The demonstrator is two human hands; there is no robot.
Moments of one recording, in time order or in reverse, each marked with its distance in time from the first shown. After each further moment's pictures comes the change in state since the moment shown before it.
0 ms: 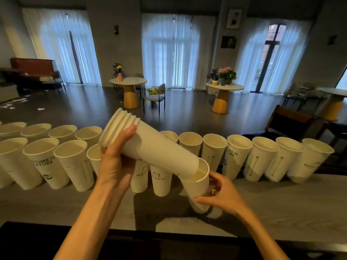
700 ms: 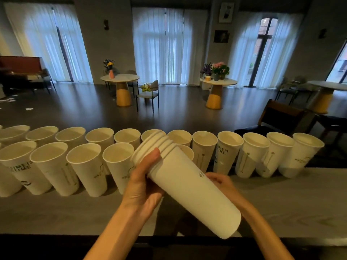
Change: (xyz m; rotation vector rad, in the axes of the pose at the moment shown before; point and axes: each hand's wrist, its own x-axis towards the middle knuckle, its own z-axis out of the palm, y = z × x) left_hand -0.031 -0.068 0.029 -0.156 -0.109 -0.392; right_hand 0.006 0.001 -0.027 0.261 -0.055 0.176
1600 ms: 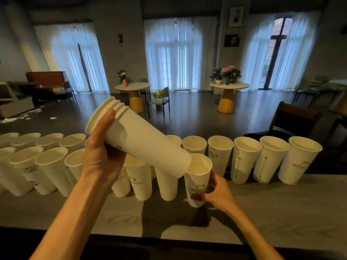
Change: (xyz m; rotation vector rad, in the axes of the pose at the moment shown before) left_hand 0.002 0.046 0.058 0.268 0.033 0.460; right_hand 0.021 0.042 -0.036 -0.079 0.108 -0.052
